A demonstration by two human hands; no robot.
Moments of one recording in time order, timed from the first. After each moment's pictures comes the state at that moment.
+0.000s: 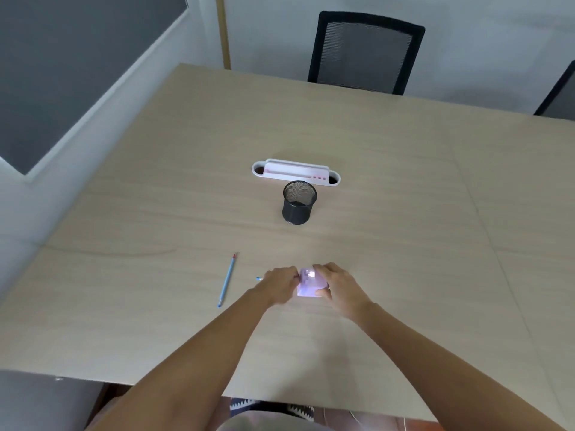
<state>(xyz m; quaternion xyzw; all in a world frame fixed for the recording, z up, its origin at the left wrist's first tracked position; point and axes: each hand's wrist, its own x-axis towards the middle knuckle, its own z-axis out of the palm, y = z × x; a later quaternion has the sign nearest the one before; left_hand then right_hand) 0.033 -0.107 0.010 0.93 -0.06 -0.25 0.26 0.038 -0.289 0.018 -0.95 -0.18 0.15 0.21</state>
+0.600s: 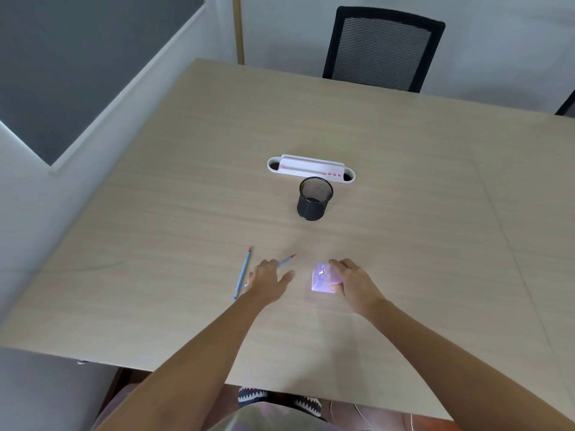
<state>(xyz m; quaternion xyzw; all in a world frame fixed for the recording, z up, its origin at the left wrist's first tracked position) 0.010 -0.065 0.000 0.94 0.11 -0.17 0.27 0.033 -0.281 0.021 -0.96 -0.18 0.15 0.16</state>
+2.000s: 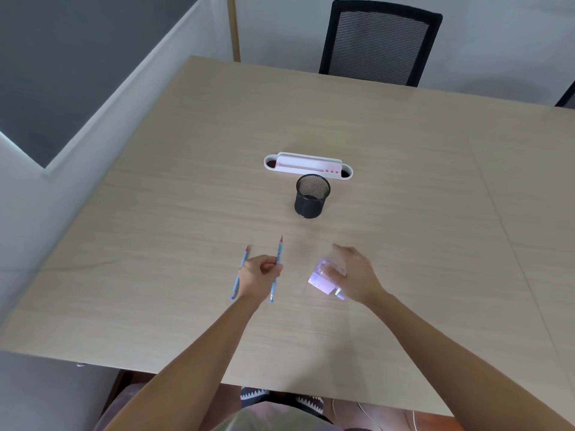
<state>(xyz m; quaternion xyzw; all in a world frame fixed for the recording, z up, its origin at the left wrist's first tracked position) 0.001 -0.057 0.009 0.77 0.23 -0.05 0.59 0.040 -0.276 0.040 -0.94 -0.07 0.15 0.31</state>
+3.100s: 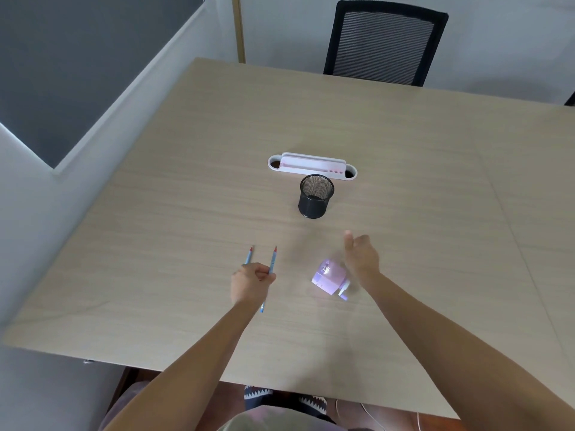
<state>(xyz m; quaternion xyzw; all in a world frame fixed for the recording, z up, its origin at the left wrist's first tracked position) -0.016 -0.047 0.018 0.83 0.28 -0.06 0.48 0.077 -0.256 0.042 -0.90 0.23 0.13 0.33</state>
